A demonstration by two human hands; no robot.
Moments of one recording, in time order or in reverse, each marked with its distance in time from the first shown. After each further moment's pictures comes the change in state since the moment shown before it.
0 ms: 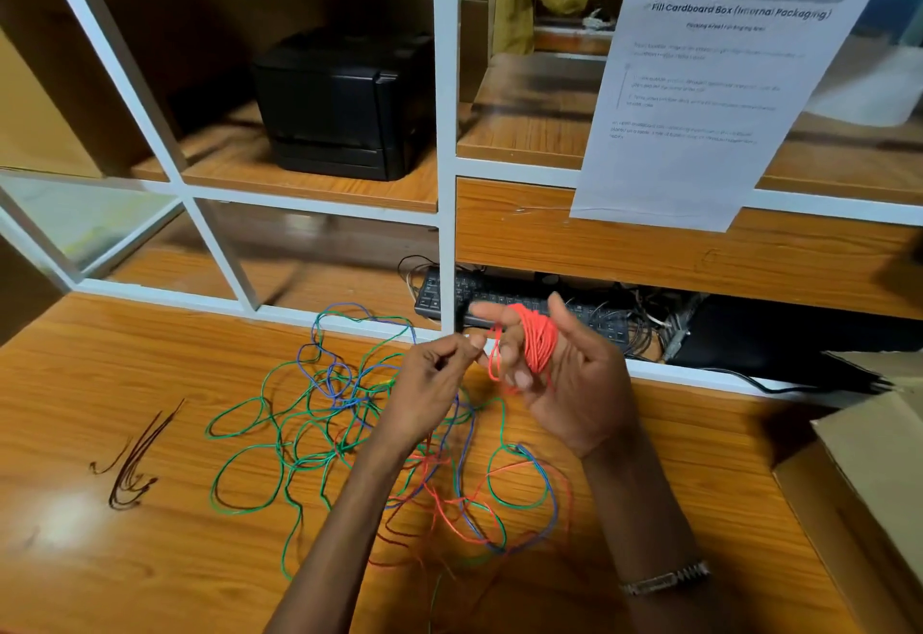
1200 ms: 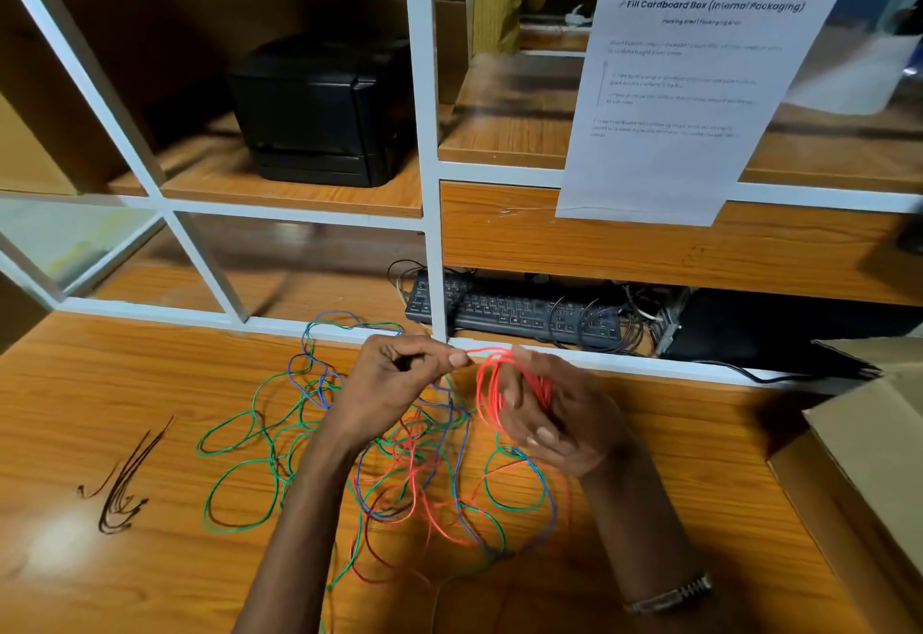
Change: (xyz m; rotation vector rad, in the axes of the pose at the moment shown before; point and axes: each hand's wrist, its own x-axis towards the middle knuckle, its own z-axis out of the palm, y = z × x) left_hand 0.001 0.035 -0.037 0.006 -0.072 0.051; right_hand -0.019 0.007 -0.002 -0.056 -0.162 0.077
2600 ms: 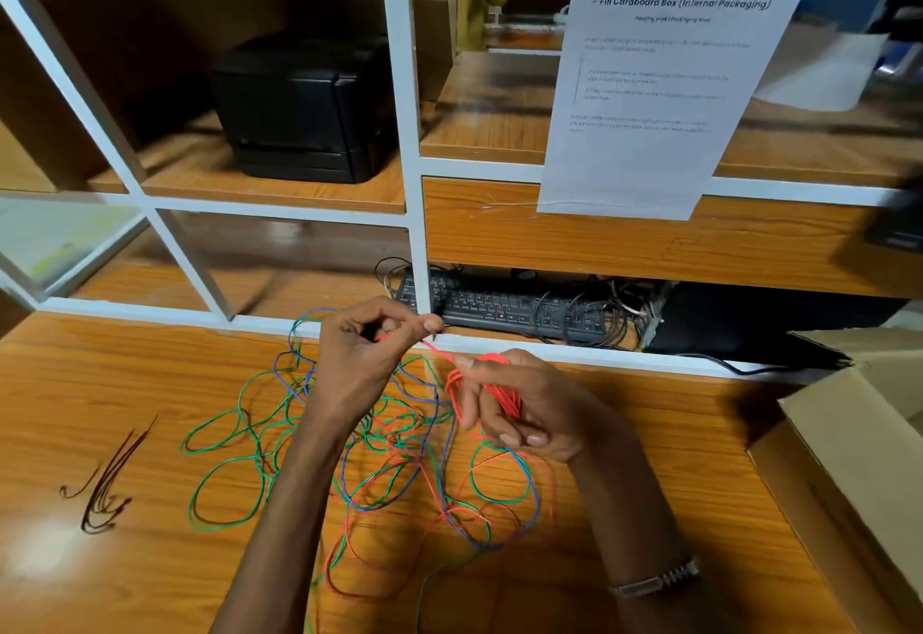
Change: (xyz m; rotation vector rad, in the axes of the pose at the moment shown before) left_hand 0.003 0.027 0.011 -0.035 0.251 0.092; right_hand 0.000 -0.009 0.015 -0.396 0.176 0.187
